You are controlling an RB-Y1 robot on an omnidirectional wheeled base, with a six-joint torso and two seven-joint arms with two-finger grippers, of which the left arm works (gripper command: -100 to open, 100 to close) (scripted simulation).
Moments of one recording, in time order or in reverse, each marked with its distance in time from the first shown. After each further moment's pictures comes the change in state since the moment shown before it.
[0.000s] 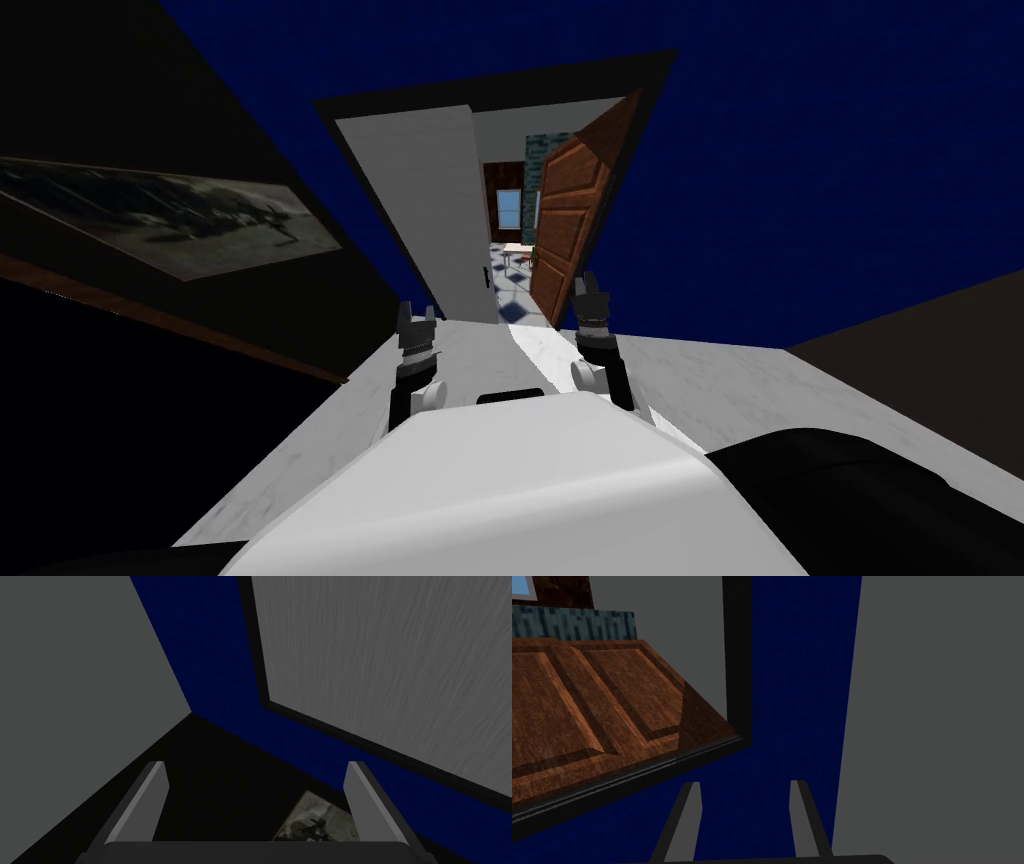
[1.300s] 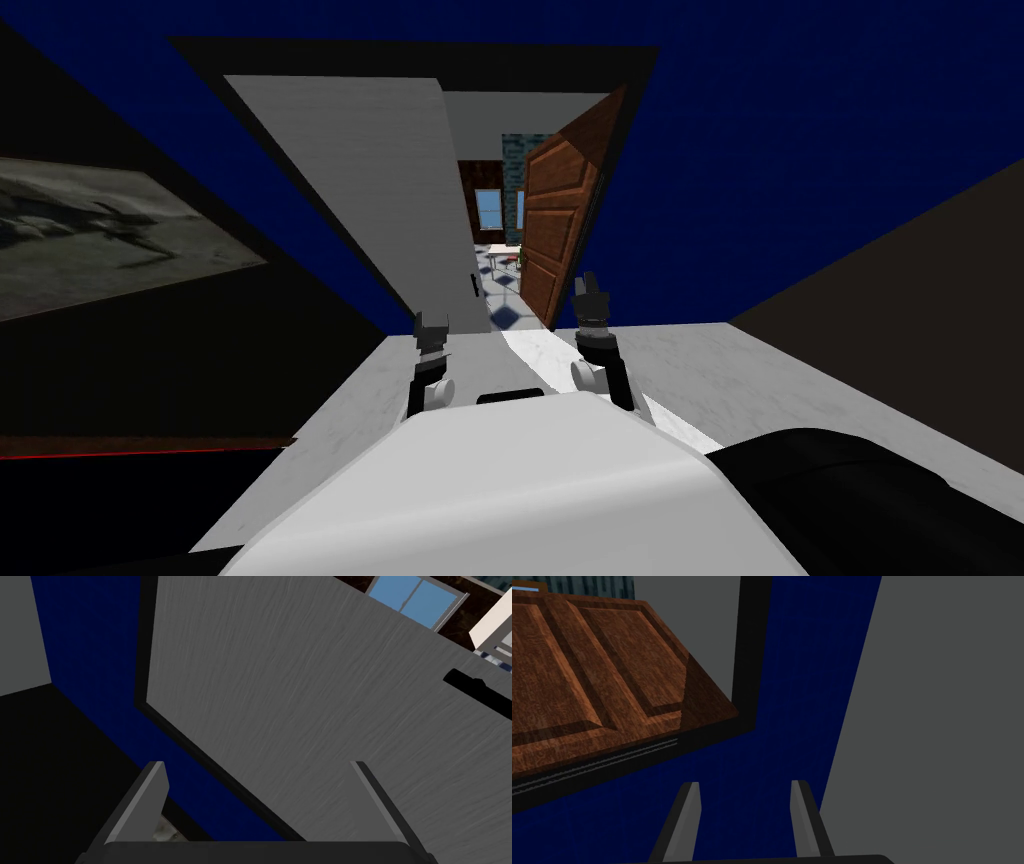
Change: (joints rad) arm -0.111 0.054 -0.019 0.311 0.153 -0.070 0.270
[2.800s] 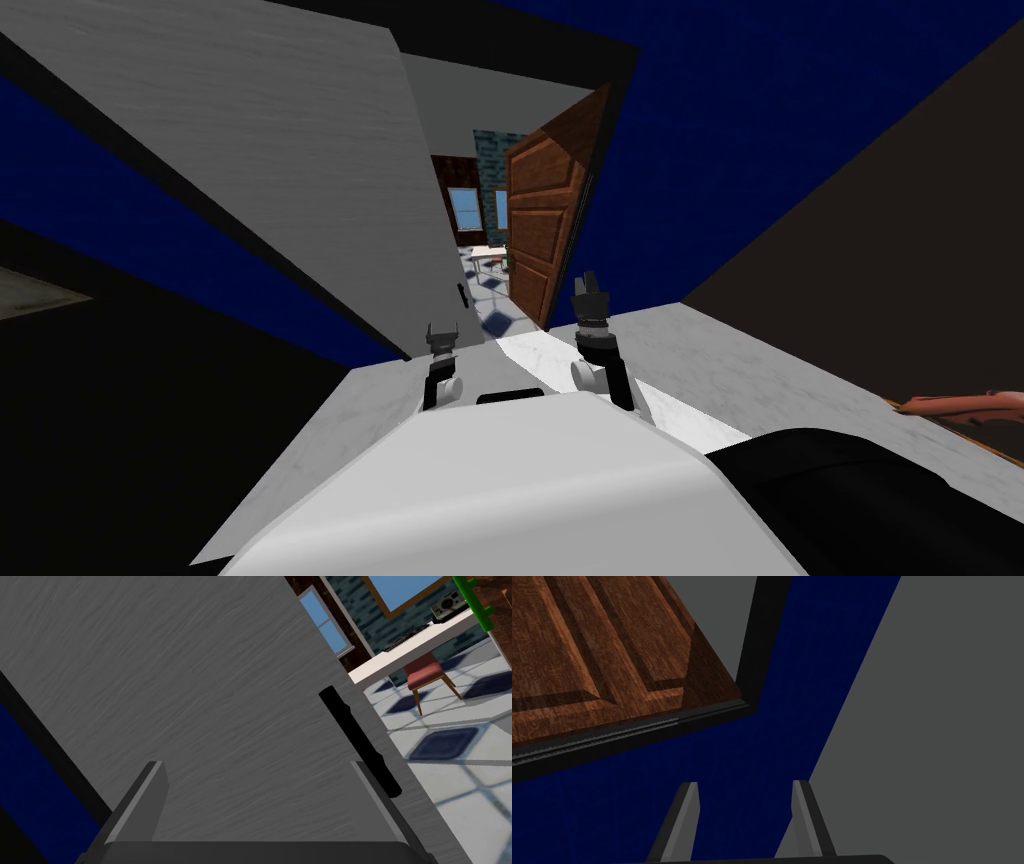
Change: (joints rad) arm -0.147 0.013 -0.024 0.376 0.174 -0.079 0.305
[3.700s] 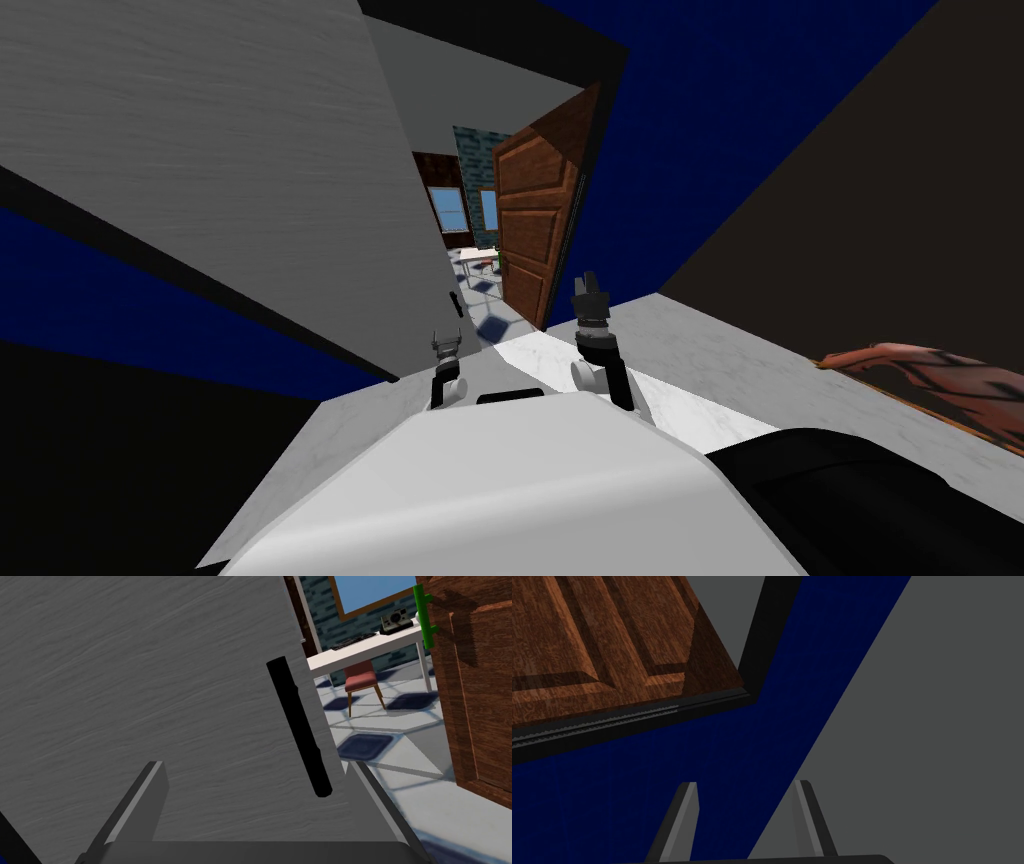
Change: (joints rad) arm -0.088 -0.010 -0.016 0.236 0.113 -0.051 0.201
